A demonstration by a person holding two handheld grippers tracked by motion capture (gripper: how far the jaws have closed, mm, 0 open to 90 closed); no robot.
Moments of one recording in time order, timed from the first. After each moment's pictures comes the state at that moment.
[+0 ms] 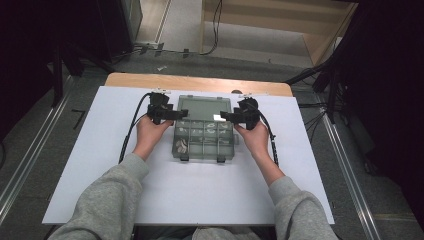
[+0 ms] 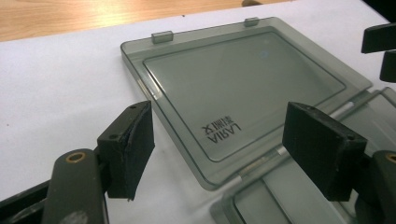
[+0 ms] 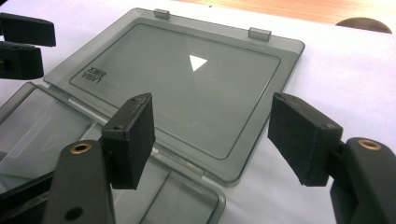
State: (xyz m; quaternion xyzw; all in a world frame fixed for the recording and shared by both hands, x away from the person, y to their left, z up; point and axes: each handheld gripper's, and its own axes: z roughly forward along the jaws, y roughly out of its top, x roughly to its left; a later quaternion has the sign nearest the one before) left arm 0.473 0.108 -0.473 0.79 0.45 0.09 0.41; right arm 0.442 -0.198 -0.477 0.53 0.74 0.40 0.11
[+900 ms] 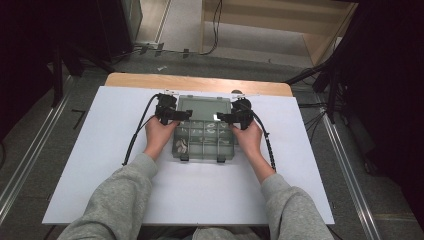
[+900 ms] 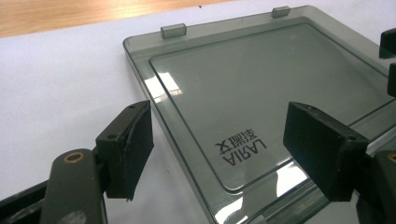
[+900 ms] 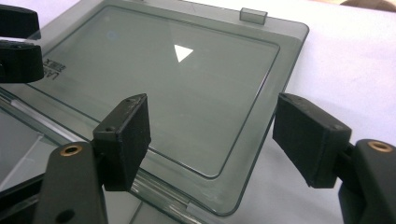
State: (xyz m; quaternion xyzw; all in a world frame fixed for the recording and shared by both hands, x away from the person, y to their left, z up) left arm 0.481 0.087 -0.494 0.79 0.47 0.13 0.39; right arm 0.458 -0.184 -0.497 0.55 0.74 0.36 0.13
